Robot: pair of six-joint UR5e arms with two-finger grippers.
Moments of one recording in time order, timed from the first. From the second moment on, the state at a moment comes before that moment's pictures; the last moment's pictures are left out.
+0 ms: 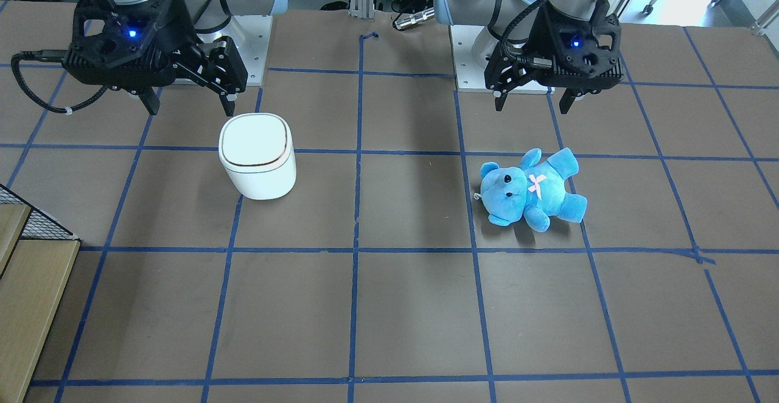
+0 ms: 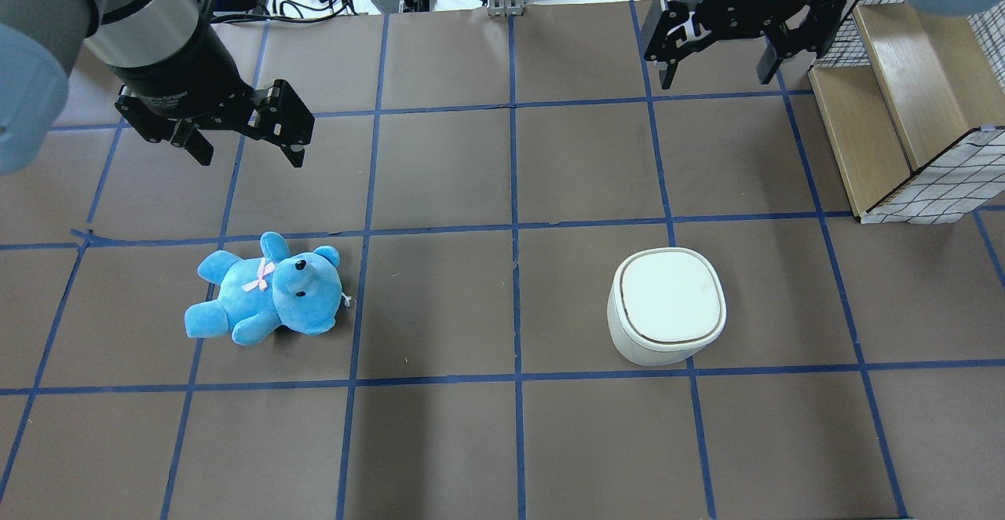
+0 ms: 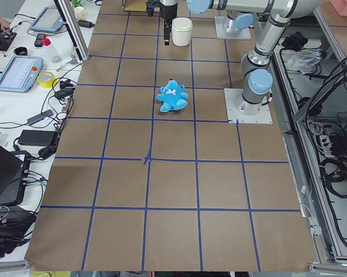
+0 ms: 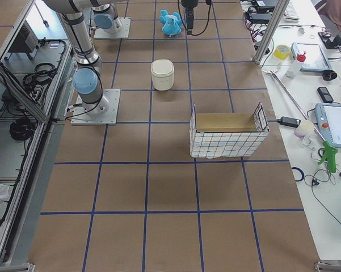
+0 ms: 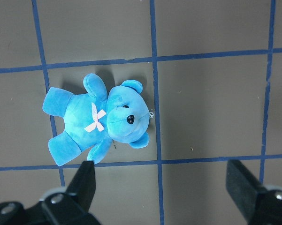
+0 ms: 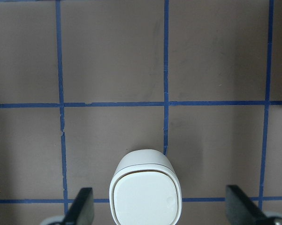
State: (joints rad) left arm -1.58 -1.51 -1.59 -1.58 1.60 0.04; right arm 1.65 -1.51 1.39 -1.49 -1.58 0.08
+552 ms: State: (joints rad) left arm -1.58 -1.51 -1.59 -1.58 1.60 0.04; right arm 1.65 -1.51 1.39 -1.48 -1.58 0.08
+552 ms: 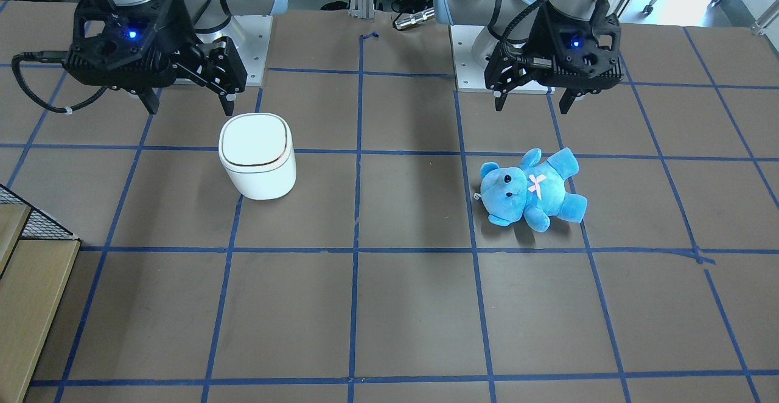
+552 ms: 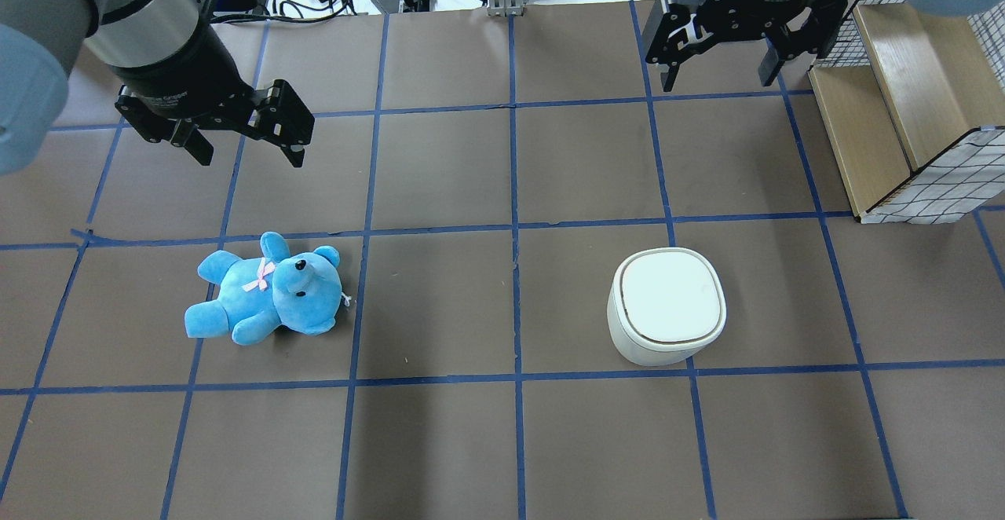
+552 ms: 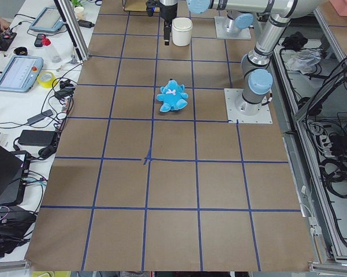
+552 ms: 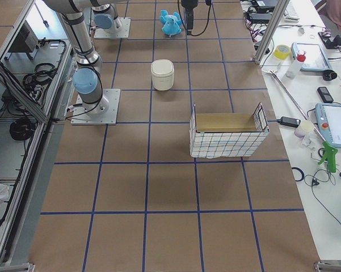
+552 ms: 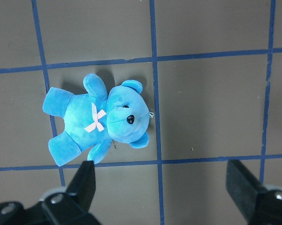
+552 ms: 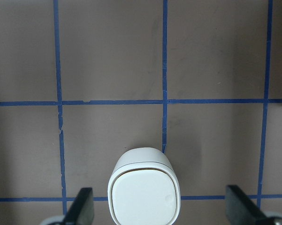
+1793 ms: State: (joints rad) left arm -1.58 -1.51 -1.59 -1.58 1.60 0.04; right arm 1.64 -1.53 1.60 -1.36 -1.59 0.09
